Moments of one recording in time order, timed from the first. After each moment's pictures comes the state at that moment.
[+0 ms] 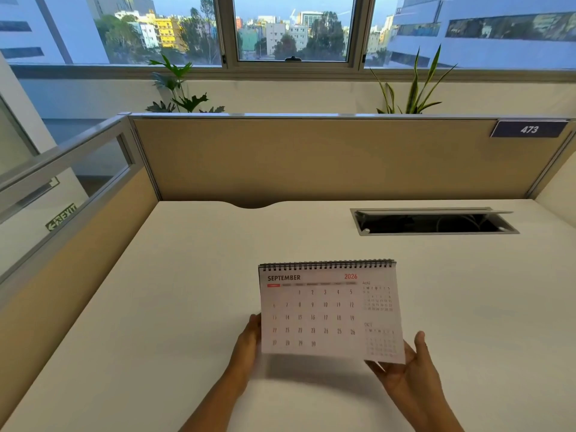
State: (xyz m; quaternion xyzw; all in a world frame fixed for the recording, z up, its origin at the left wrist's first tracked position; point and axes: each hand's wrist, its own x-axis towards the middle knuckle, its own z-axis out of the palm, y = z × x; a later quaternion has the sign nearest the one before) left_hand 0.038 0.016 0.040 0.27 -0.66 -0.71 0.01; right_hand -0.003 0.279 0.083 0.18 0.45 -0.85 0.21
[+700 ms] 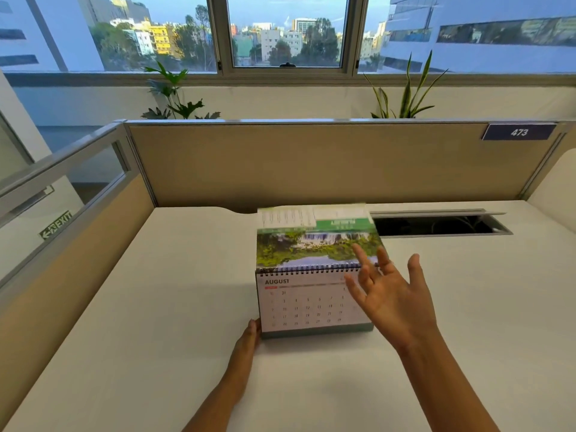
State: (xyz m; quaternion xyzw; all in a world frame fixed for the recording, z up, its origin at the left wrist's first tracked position) left_hand 0.039 0.015 0.041 0.23 -0.66 -0.71 0.00; right_hand -0.045 0.234 0.183 0.01 0.30 -0.93 0.21
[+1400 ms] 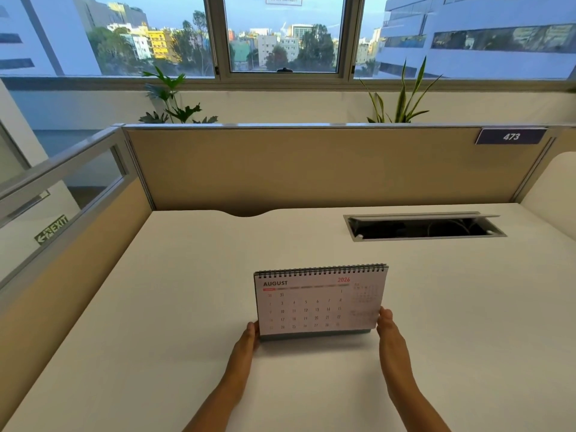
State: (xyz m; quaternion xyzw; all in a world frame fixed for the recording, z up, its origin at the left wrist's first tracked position) left_hand 0.037 0.013 0.036 0.24 -0.68 -0.70 0.00; right_hand -0.024 0.246 0.083 0.11 0.76 -0.64 0.07
